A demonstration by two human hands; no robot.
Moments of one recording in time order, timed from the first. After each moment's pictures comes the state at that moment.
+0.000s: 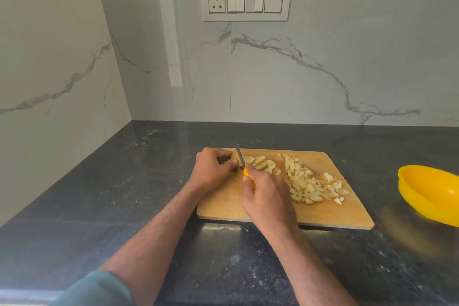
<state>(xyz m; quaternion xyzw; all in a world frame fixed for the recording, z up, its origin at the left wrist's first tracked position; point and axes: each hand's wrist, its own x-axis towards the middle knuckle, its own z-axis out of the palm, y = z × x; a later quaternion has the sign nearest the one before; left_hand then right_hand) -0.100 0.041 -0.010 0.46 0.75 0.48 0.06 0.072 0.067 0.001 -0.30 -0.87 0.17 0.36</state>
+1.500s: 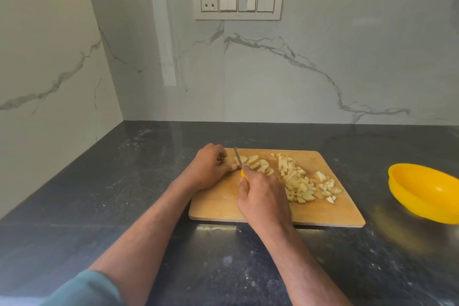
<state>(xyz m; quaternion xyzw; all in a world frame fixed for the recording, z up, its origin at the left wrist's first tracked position) -0.112 0.053 -0.008 0.51 0.80 0.32 0.03 0.074 0.074 -0.001 -0.34 -0.87 0.13 0.33</state>
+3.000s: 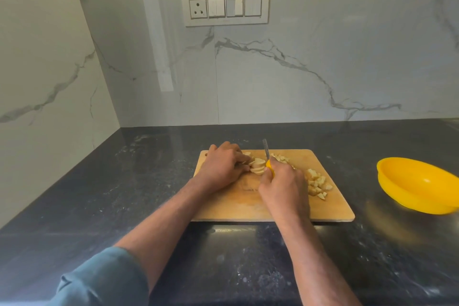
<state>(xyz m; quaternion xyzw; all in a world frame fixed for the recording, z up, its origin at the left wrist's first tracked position) -0.080 0.088 -0.003 0.62 0.75 0.19 -0.11 0.104 0.098 0.019 -0.47 -0.80 0.17 0.34</state>
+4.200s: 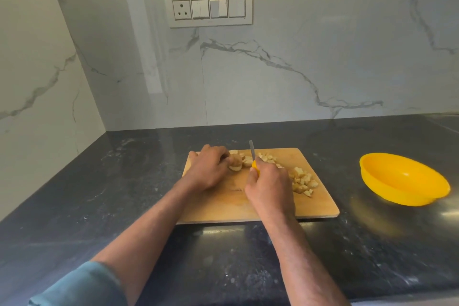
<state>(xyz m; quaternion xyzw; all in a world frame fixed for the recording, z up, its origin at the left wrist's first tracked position) -0.080 0.090 -0.004 0.55 0.79 0.27 -0.01 0.105 0.101 0.015 -0.45 -0.80 0.18 0.36</state>
